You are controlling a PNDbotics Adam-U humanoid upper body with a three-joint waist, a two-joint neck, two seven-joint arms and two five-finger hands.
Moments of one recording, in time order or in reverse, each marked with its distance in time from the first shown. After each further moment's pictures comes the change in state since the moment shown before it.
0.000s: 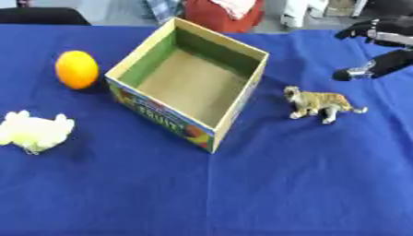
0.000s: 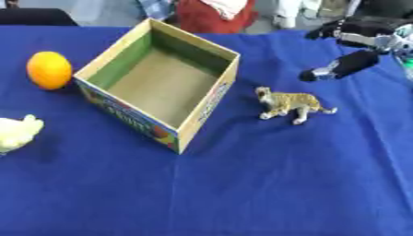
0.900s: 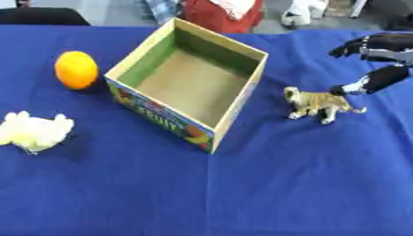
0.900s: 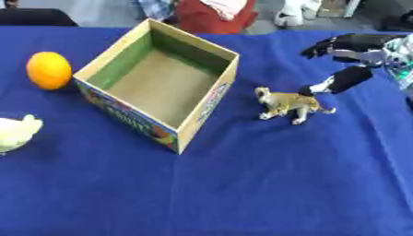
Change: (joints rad) left arm 0.000 0.000 -0.004 0.000 0.000 0.002 -0.002; right arm 0.038 0.002 0.057 -0.030 -0.012 -0.017 0.032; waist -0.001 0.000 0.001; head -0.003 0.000
